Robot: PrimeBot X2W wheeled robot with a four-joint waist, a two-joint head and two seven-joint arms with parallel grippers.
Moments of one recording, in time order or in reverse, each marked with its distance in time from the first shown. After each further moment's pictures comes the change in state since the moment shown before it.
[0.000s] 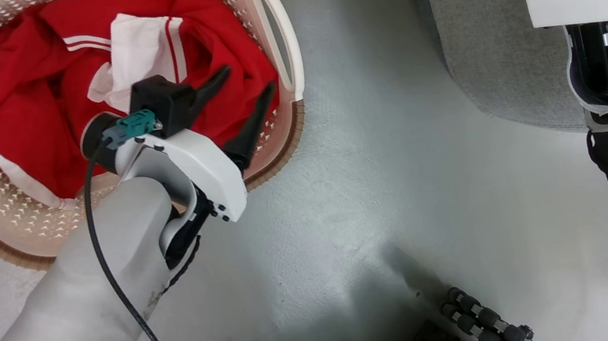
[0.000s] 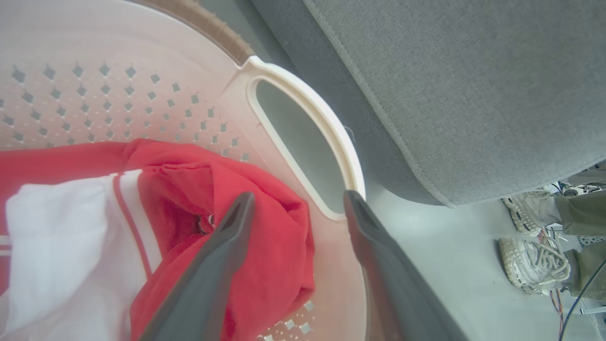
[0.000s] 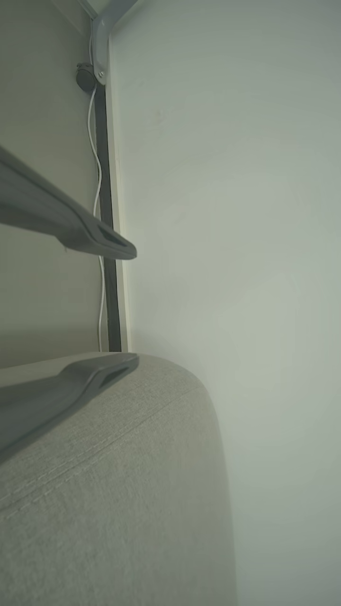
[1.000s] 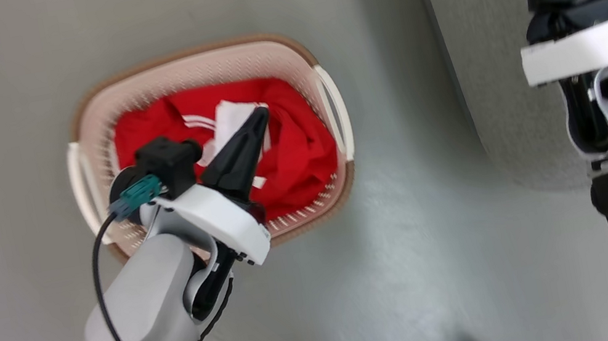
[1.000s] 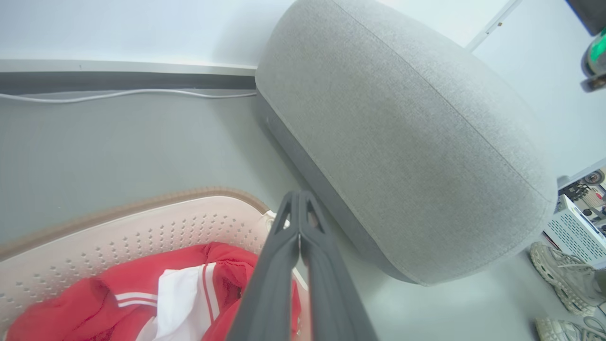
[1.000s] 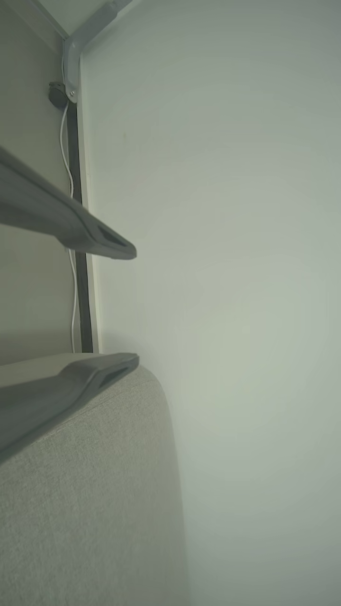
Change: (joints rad) left arm 0.271 -0.041 0.345 -0.177 0.217 0.000 0.000; right arm 0.108 0.000 -0.053 0.132 -0.094 0.000 0.000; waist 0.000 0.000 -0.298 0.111
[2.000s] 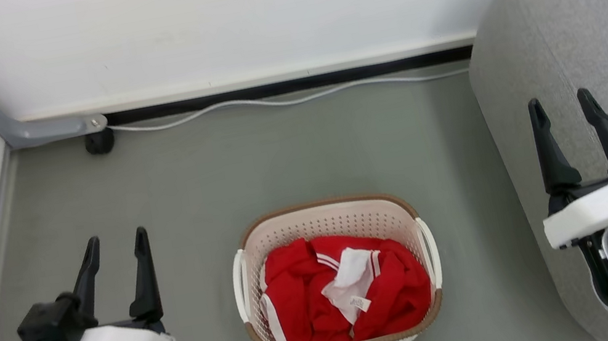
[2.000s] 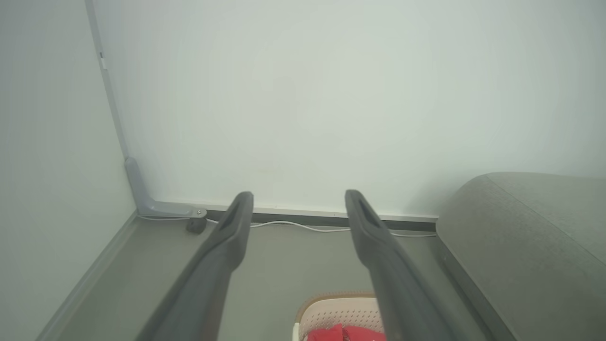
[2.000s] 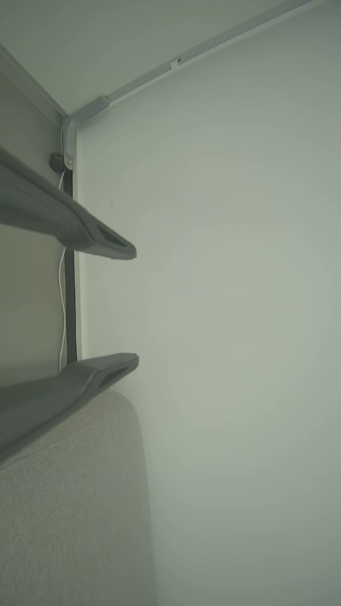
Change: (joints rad) left arm 0.524 -0.131 0.817 -0.186 0.503 0.000 0.000; right arm 0.388 -0.008 -0.052 0.071 -0.073 0.000 0.000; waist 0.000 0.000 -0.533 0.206
